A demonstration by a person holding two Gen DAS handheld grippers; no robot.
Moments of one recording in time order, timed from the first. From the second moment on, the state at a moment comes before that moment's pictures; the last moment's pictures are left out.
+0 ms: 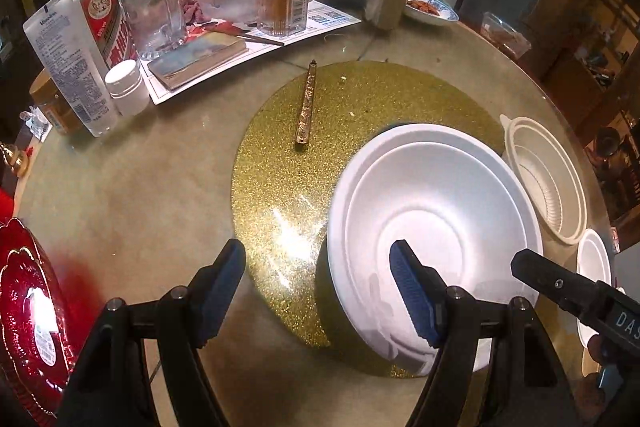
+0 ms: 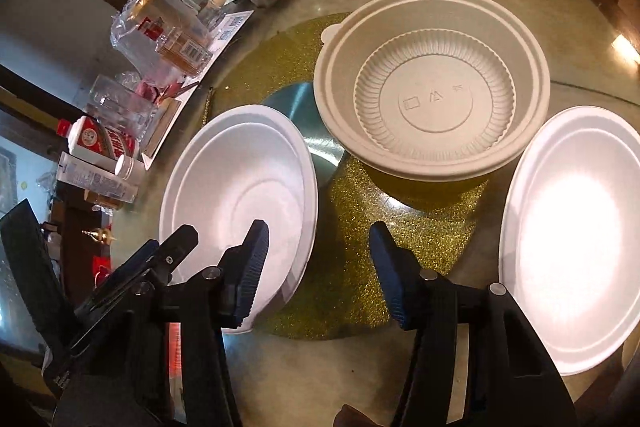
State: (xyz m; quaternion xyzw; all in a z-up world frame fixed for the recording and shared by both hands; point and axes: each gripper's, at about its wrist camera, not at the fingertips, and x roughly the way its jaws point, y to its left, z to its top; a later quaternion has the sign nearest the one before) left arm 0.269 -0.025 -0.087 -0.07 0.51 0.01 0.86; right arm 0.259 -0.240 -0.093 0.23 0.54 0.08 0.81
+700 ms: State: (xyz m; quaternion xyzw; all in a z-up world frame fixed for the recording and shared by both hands) left arm 0.277 -0.037 -0.106 -0.06 0.52 0.02 0.85; right arm 0.267 -0.225 -0.110 0.19 0.56 0.08 0.81
